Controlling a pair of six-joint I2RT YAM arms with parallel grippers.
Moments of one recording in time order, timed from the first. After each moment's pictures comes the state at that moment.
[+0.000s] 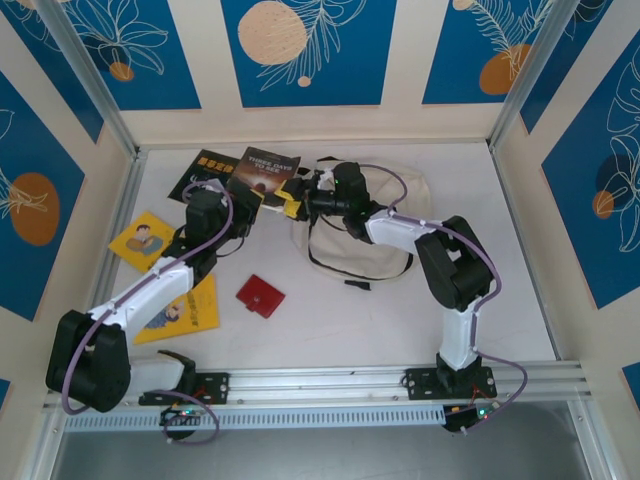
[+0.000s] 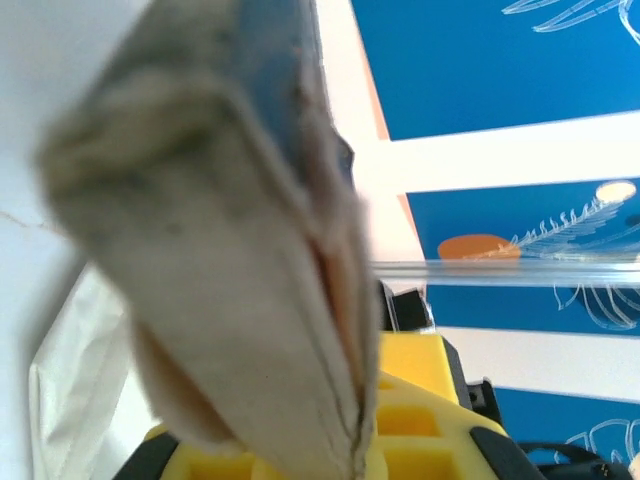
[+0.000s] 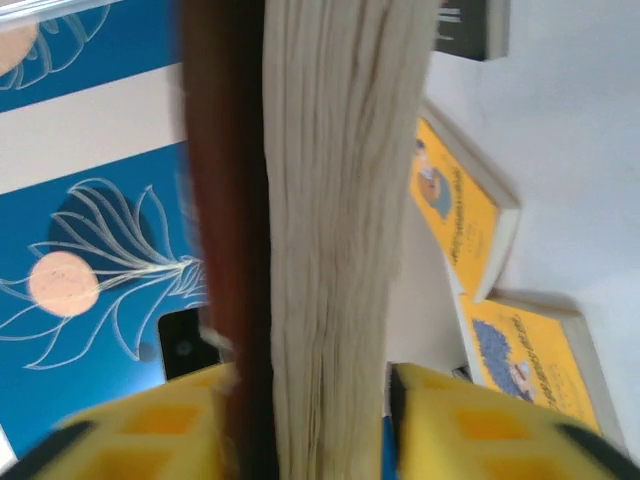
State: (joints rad) left arm -0.37 1.26 0.77 0.19 0.15 -1.32; right arm 0.58 1.92 1.24 0.44 -0.70 1.61
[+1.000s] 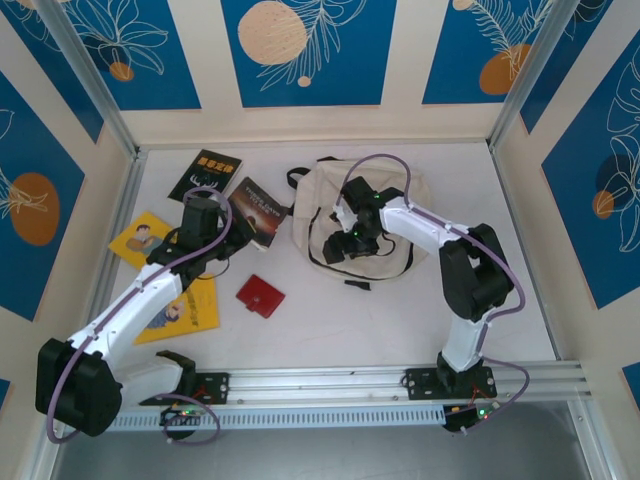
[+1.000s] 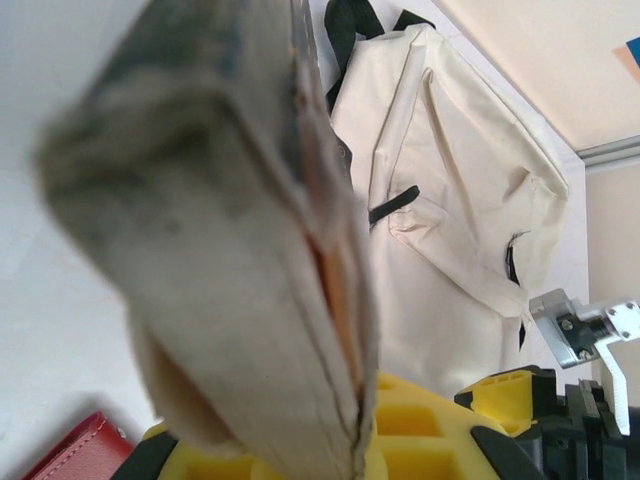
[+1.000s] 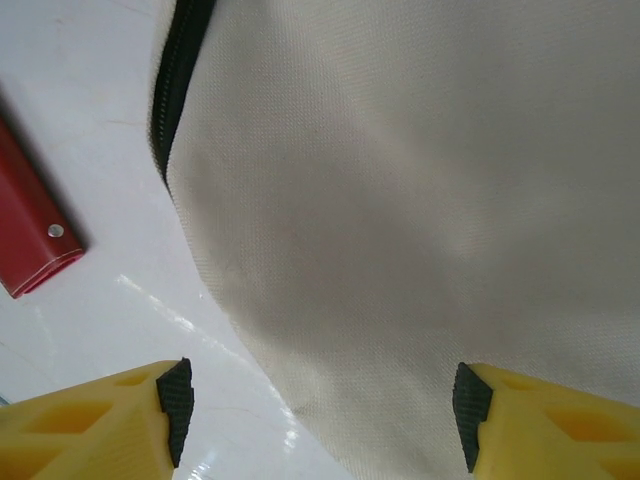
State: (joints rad) left arm -0.37 1.13 0.82 -0.35 0.14 -0.86; right arm 0.53 1.83 1.34 -0.89 -0.34 0.17
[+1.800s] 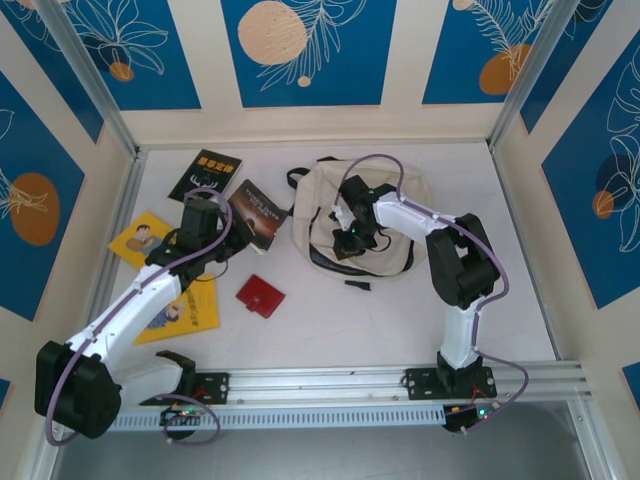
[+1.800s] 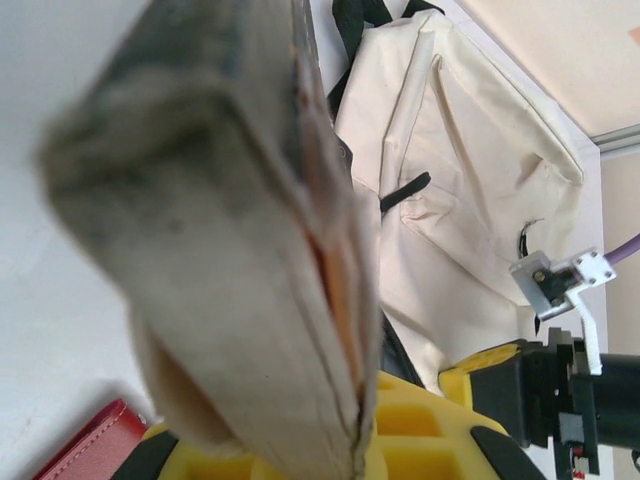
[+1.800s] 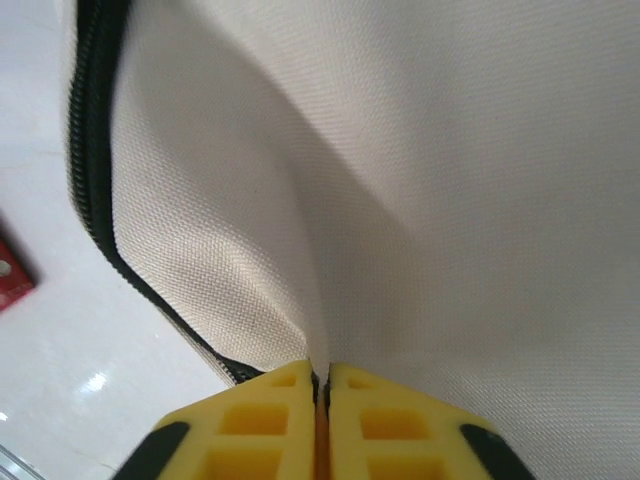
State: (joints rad) left arm -0.37 1.11 0.82 -0.39 0.13 -0.83; right arm 0.51 1.92 1.42 -0.90 -0.34 0.16
